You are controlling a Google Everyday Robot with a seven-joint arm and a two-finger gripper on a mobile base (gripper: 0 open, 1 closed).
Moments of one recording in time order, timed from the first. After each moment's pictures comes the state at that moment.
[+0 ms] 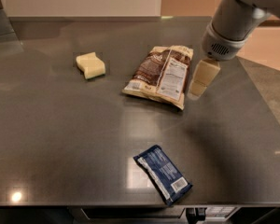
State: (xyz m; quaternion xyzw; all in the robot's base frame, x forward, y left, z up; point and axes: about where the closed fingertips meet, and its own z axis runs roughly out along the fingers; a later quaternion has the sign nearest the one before) arm 0.569 -0.175 0.907 -0.53 0.83 -0.04 0.16
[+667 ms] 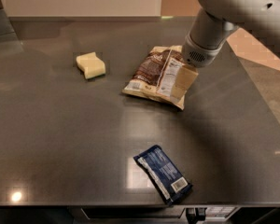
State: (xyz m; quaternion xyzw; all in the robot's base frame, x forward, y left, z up) arm 0.597 -0.135 0.870 -0.54 0.83 -0.01 0.16
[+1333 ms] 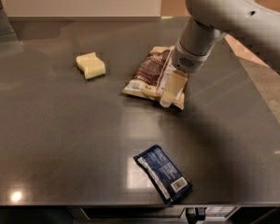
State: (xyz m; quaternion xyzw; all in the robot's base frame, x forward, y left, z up) arm 0.599 -0.107 0.845 -0.55 0.82 0.02 0.15
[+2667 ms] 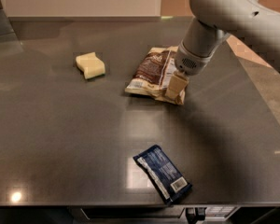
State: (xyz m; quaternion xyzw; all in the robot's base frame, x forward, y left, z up) arm 0.592 -0.111 0.840 -0.54 0.83 0.04 0.13
